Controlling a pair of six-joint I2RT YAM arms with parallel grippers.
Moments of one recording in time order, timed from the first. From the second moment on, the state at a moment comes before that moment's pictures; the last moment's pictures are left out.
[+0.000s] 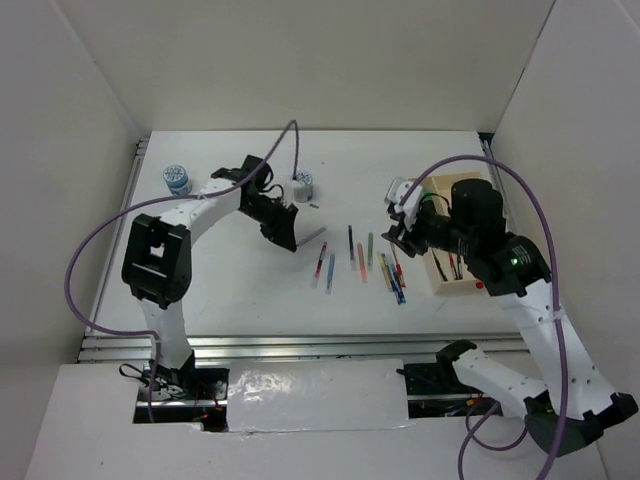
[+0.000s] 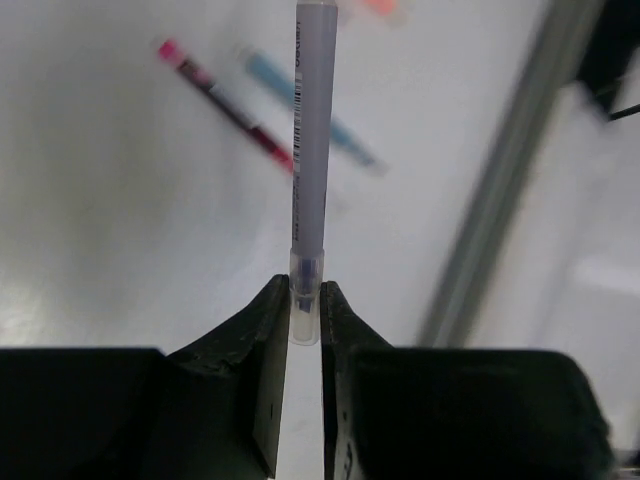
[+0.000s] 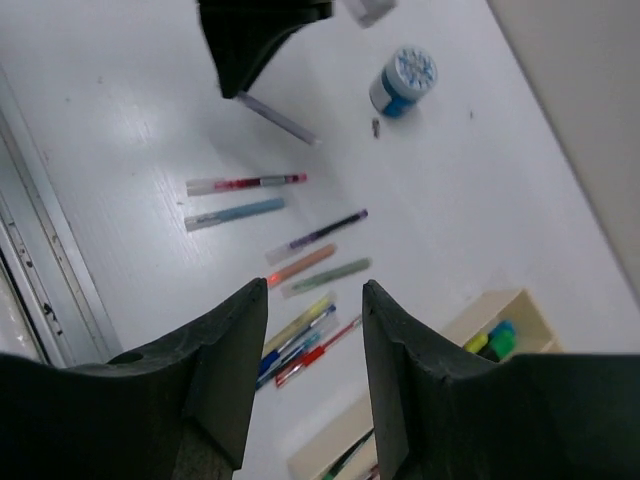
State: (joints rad) left arm -0.37 1.92 1.49 -0.86 0.73 0.47; right arm 0.40 0.94 1.27 -0.81 -0.43 -0.57
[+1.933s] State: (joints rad) left arm -0.46 1.49 0.95 -0.31 1.43 -0.76; right arm 1.03 0.96 0.82 -0.34 -0.26 -1.31
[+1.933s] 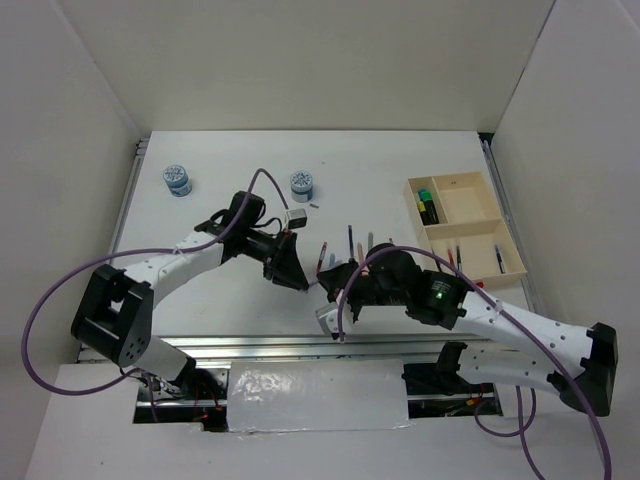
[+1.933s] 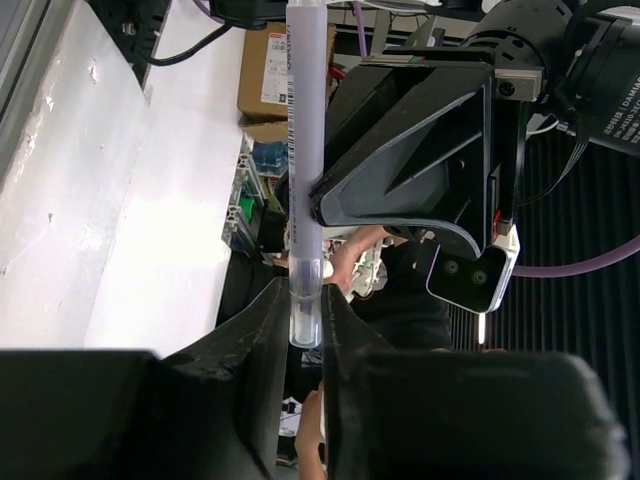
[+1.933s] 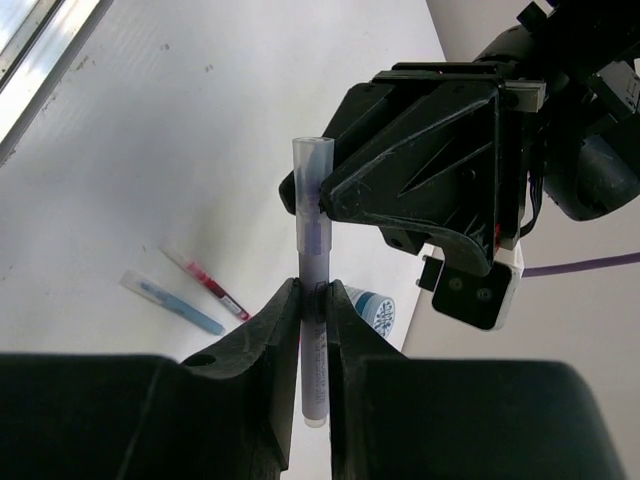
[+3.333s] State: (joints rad) left arm -0.11 1.10 1.01 -0.26 0.60 -0.15; right arm -0.49 1.42 1.02 -0.69 -0.41 -0.49
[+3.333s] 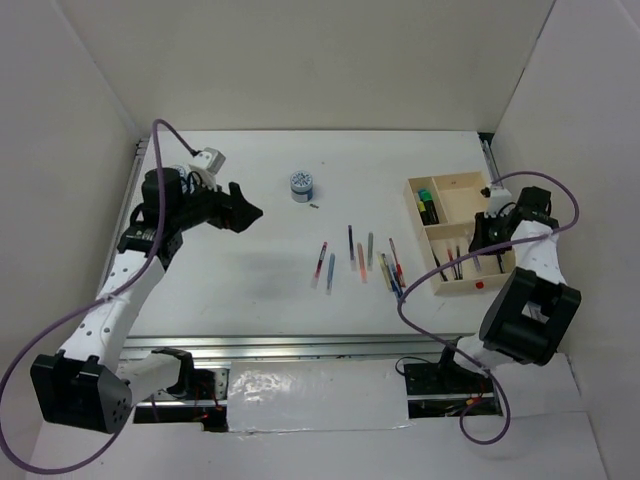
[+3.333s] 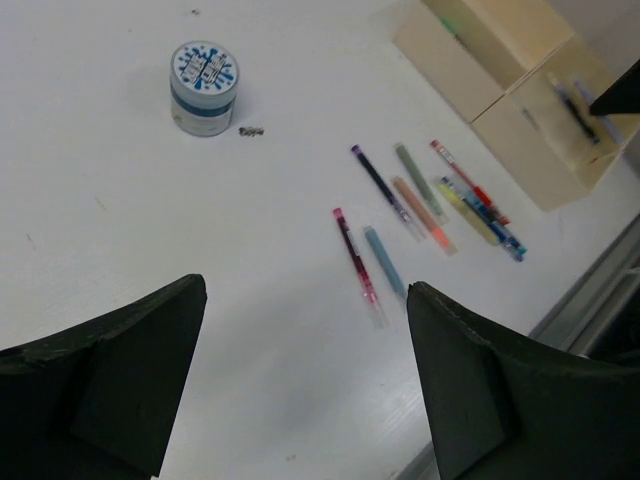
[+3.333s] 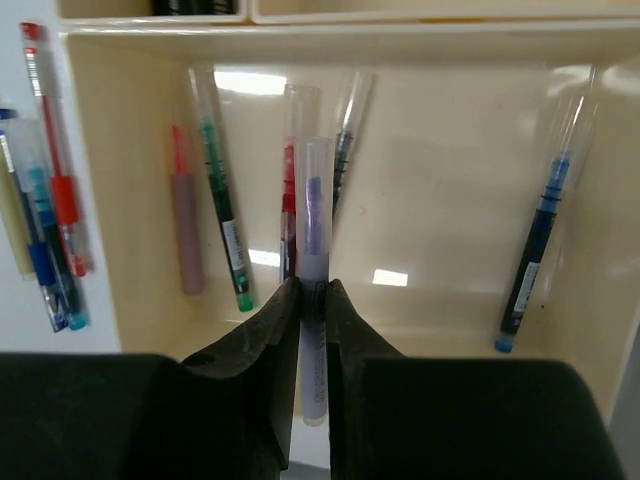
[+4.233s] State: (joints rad) left arm -0.53 1.31 1.00 -0.24 0.06 -0.15; right arm -0.42 1.65 1.03 -0.49 -0.19 -0.31
